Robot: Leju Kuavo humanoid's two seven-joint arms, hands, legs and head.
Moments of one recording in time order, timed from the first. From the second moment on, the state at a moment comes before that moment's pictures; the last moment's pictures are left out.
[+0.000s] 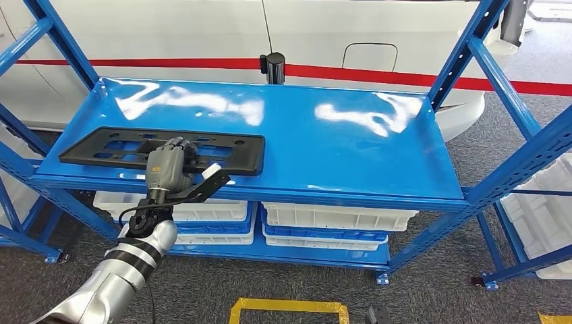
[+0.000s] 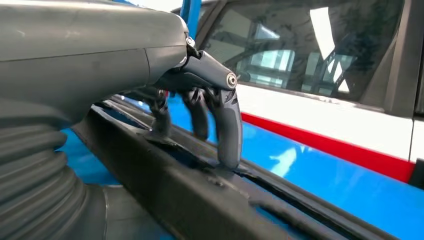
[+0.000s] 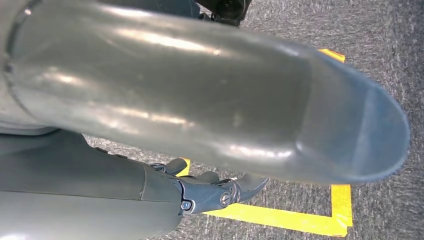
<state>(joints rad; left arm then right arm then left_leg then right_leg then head) -0.52 0.03 -0.38 -0.73 -1.09 0.56 -0.07 -0.03 -0.04 0.32 -0.23 -0.39 -0.06 -0.18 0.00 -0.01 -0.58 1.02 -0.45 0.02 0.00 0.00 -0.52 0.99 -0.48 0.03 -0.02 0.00</state>
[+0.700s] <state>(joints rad) -0.46 0.03 -0.21 -0.98 -1.34 0.70 -0.29 -0.04 -0.03 0.31 -0.23 -0.34 -0.06 -0.18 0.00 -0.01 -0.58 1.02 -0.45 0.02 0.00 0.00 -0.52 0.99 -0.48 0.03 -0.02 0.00</state>
